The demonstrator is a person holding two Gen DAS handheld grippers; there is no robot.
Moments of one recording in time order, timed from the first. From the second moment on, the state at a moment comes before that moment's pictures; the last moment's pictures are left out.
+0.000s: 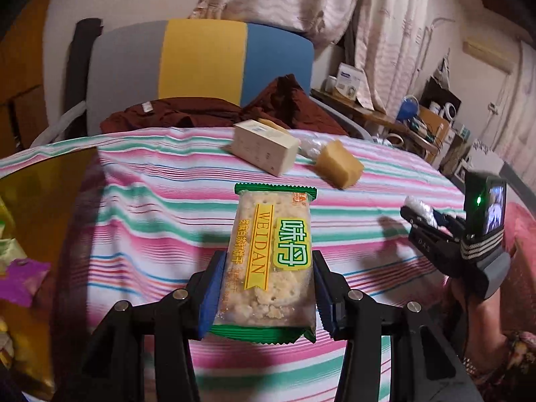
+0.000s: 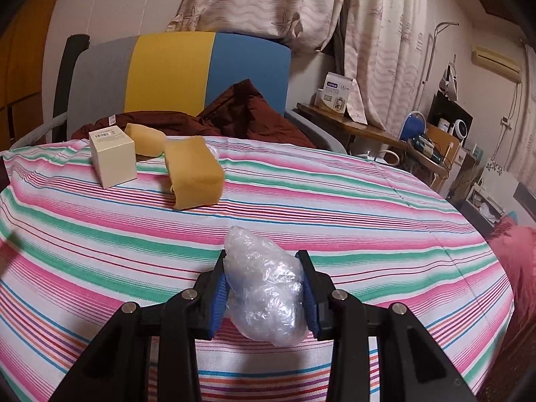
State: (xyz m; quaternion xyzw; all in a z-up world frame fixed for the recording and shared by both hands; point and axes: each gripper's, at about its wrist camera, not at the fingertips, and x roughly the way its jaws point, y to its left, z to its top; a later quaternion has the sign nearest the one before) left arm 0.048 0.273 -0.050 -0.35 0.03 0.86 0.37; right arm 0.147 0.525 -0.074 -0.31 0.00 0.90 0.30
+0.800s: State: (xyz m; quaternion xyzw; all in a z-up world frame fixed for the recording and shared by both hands) left arm -0.053 0.122 -0.048 -0.43 -0.13 0.87 0.22; right arm 0.135 0.503 -0.077 -0.33 -0.07 0.89 0.30
